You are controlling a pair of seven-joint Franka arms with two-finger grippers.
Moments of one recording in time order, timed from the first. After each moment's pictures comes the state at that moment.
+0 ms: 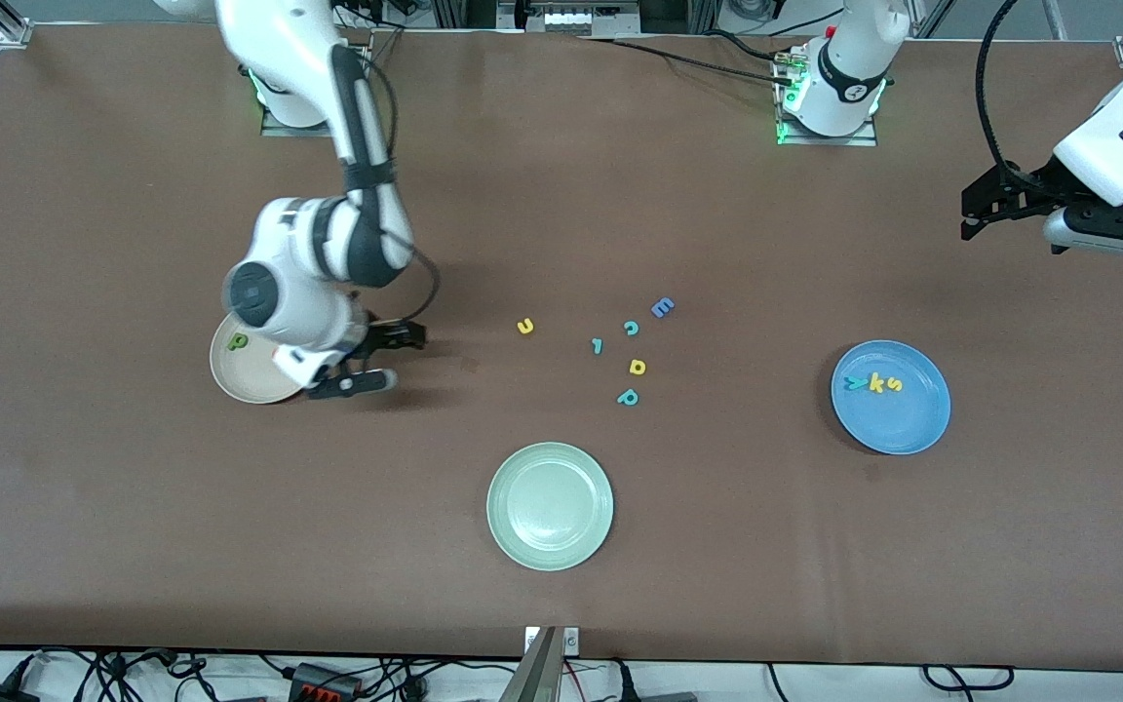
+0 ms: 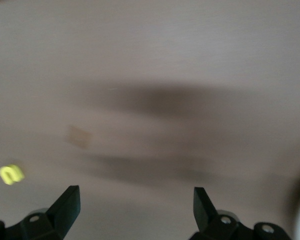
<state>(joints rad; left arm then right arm) -0.01 -0.04 -0.06 -1.65 0.01 1.61 0.09 1.16 0.67 -0.80 -1.86 0.77 2.15 -0.18</state>
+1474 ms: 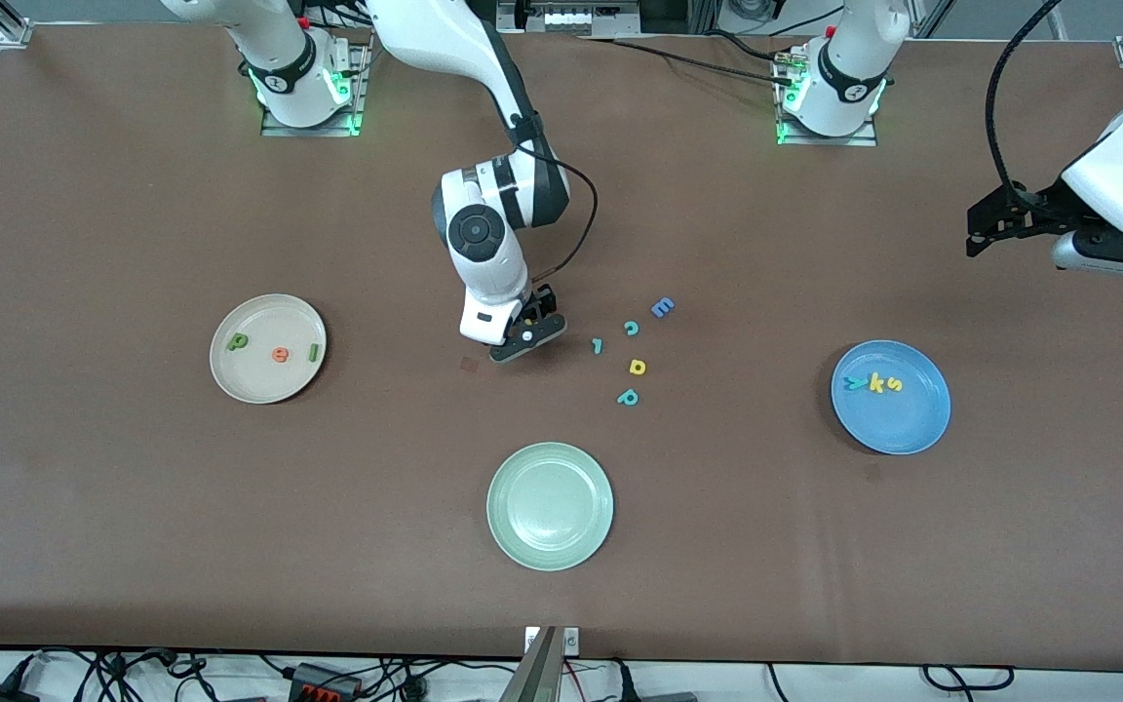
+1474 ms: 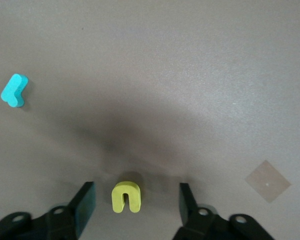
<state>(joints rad) 0.00 0.01 -0.06 -1.61 0.01 1.61 0.09 1.32 0.83 -0.68 -1.72 0.75 2.34 -0.22</state>
